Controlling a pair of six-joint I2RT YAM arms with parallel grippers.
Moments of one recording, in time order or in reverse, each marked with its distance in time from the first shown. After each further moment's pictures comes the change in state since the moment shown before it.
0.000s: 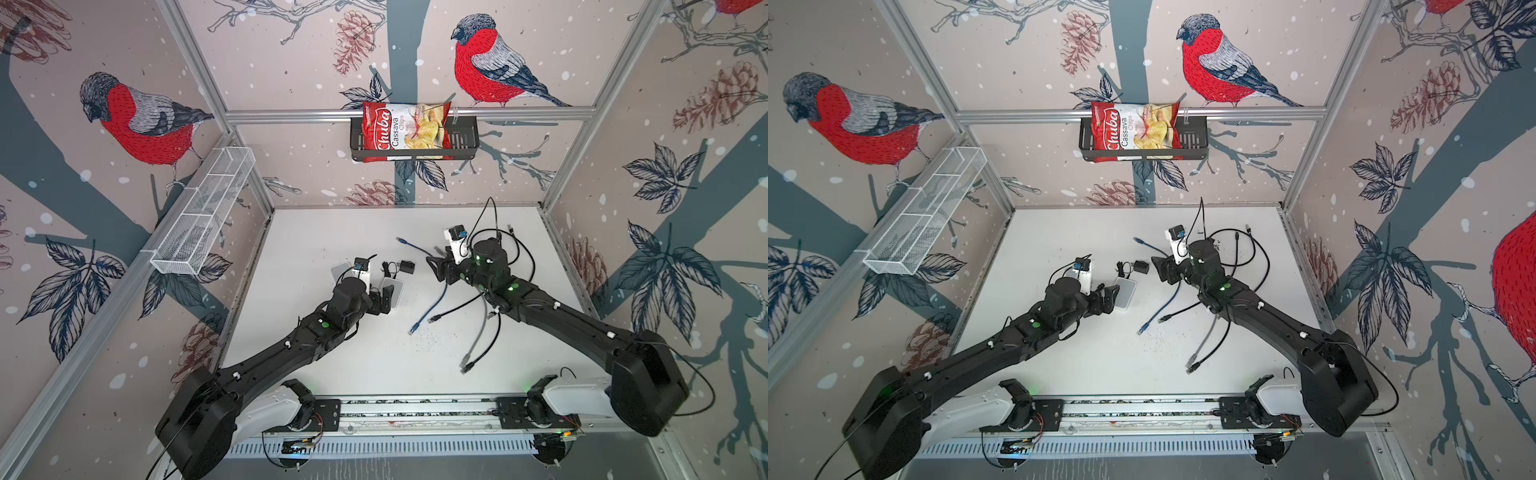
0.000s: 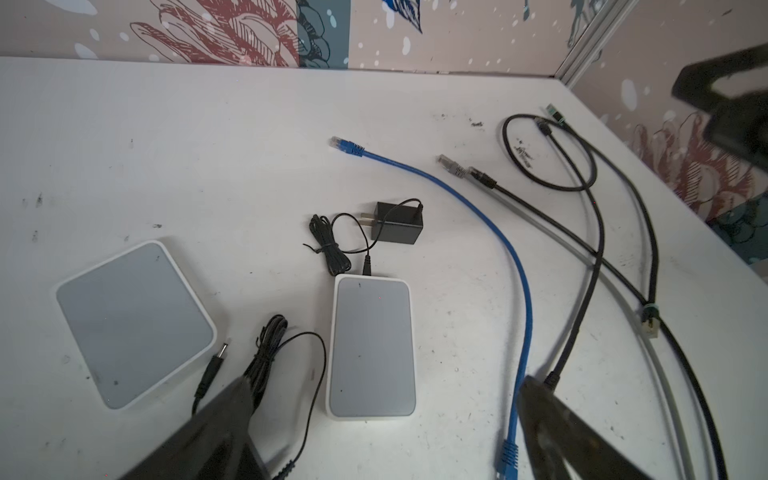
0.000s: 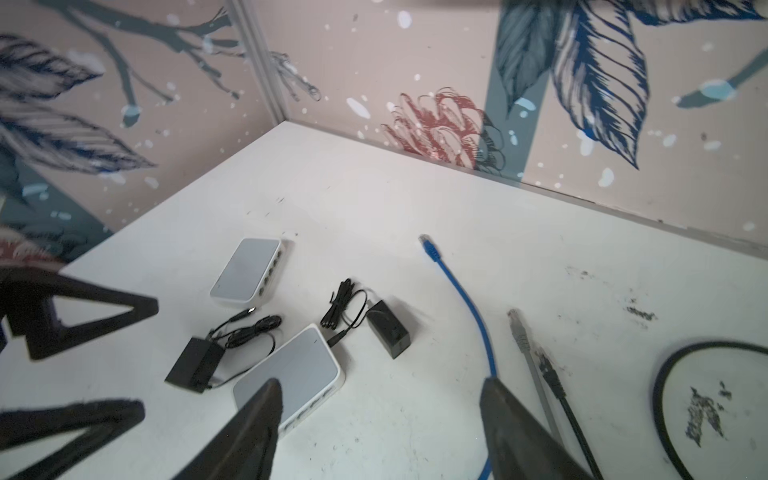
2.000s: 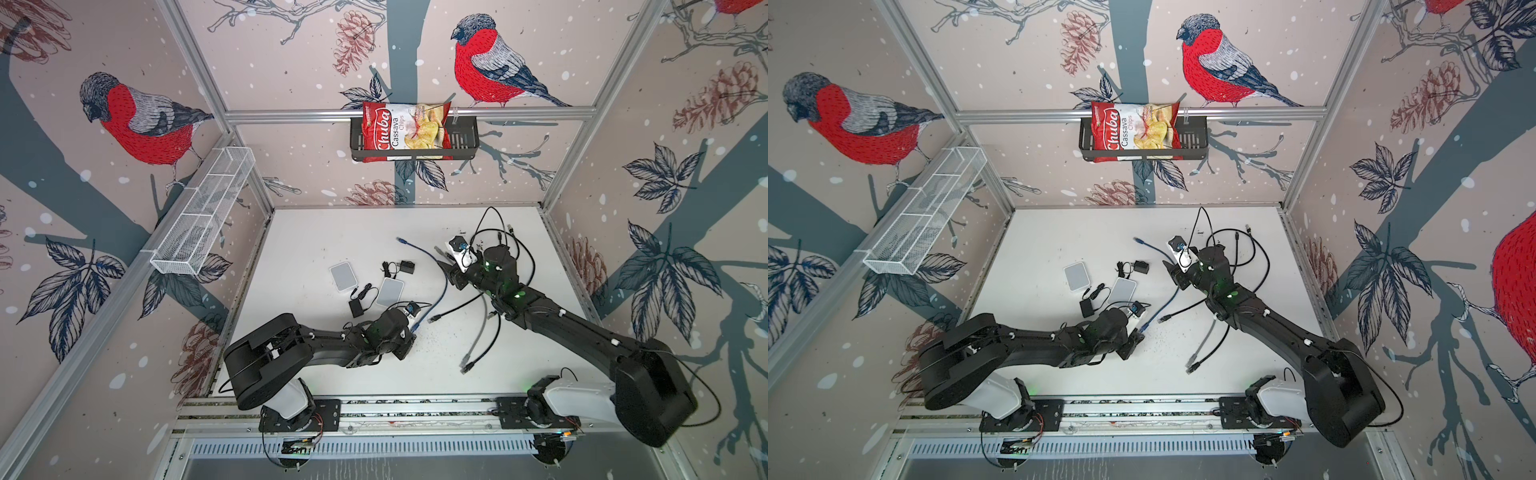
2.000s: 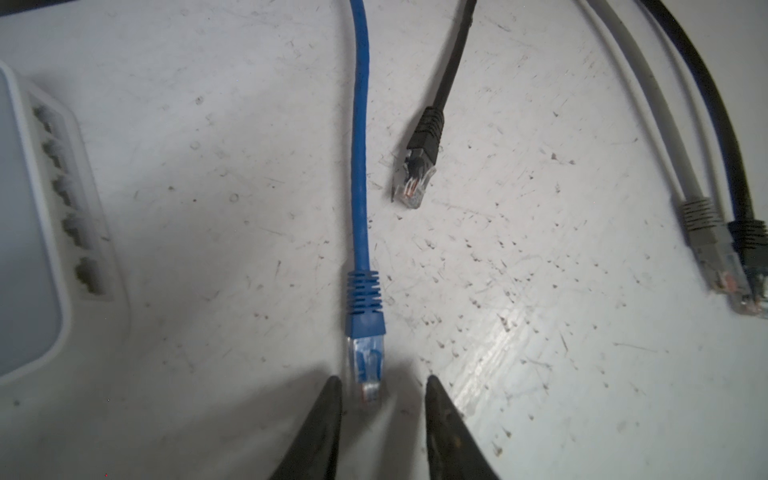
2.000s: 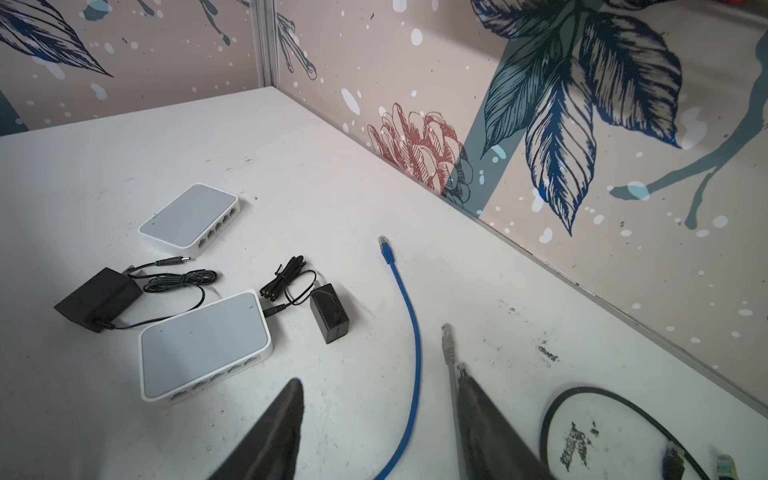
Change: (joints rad) left arm -0.317 0.470 0.006 0.129 0.127 0.164; right arm -0.081 -0.033 -0.089 0.069 0.001 -0.285
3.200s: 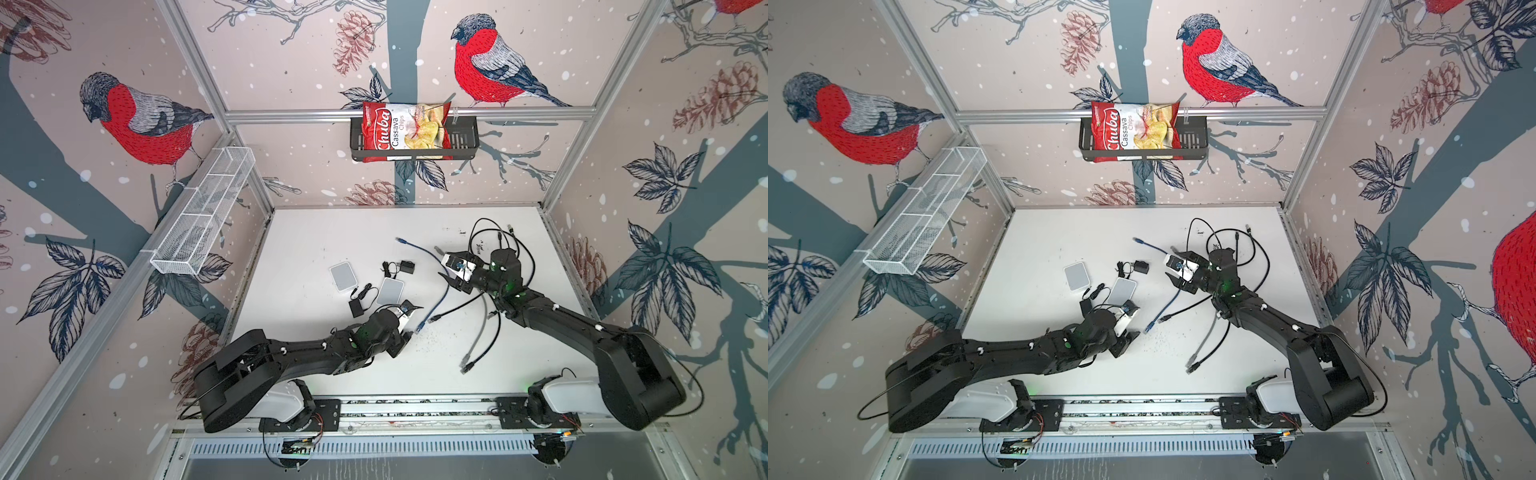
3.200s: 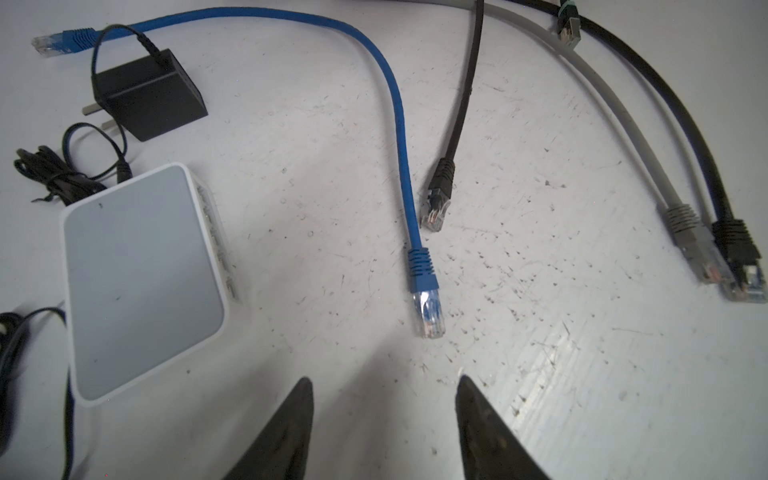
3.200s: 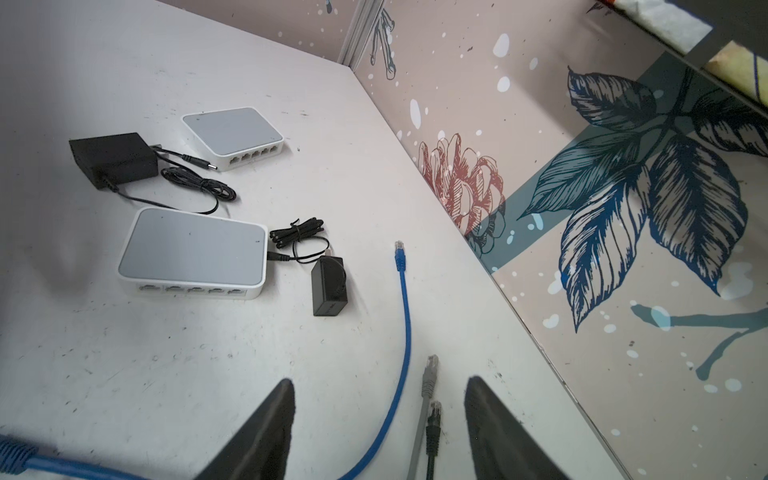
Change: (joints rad) left arm 0.000 -0.172 -0.040 -0.031 -0.100 0.121; right arm -0.136 0.084 -0.071 0.162 -0.306 -0.447
